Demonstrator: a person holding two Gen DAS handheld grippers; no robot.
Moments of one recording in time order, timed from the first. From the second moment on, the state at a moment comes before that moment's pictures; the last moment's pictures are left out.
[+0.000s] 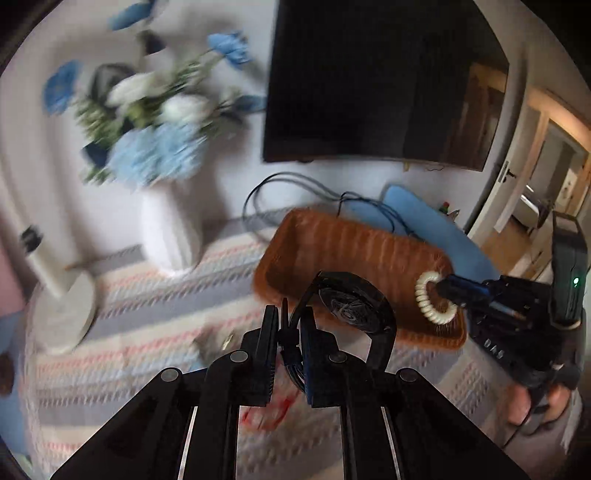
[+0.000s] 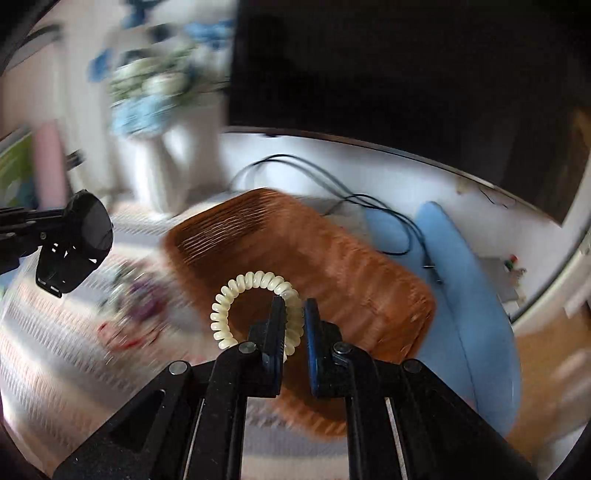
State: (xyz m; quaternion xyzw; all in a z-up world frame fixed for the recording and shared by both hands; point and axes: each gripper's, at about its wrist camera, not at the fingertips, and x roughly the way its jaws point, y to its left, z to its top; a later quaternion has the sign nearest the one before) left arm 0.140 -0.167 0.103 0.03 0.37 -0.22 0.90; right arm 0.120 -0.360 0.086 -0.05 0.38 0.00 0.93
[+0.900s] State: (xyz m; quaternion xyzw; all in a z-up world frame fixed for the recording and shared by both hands) left arm 0.236 -0.248 0.039 0.04 0.43 -0.25 0.87; right arm 0.174 -0.412 0.028 0.04 0.44 -0.02 0.89
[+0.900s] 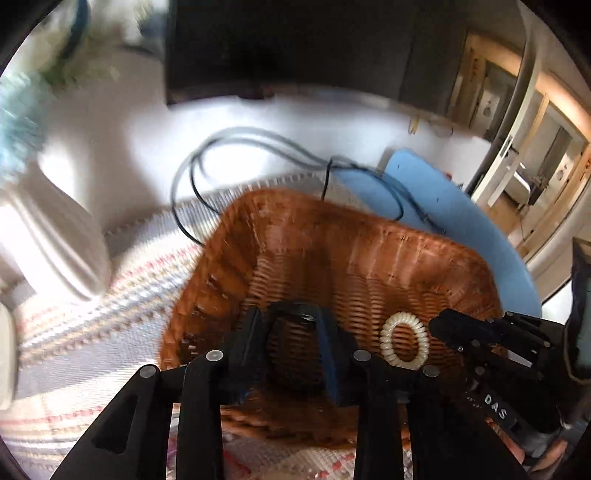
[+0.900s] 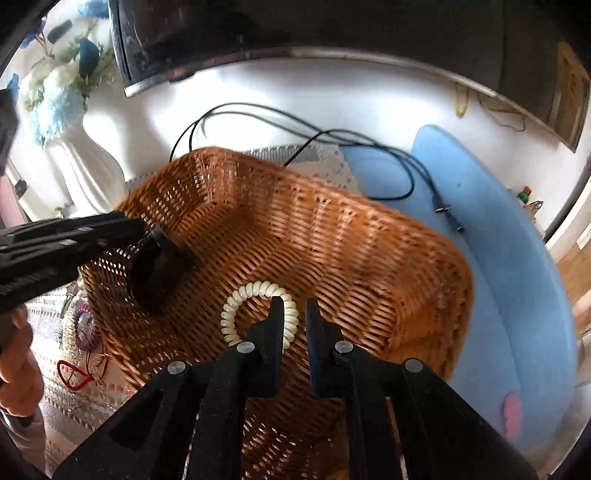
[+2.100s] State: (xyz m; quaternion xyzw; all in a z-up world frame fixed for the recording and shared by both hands) left arm 0.126 -0.065 -0.017 -0.13 0.49 -0.22 0.83; right arm 0.044 -0.301 0.009 0.04 0.42 0.12 0.90
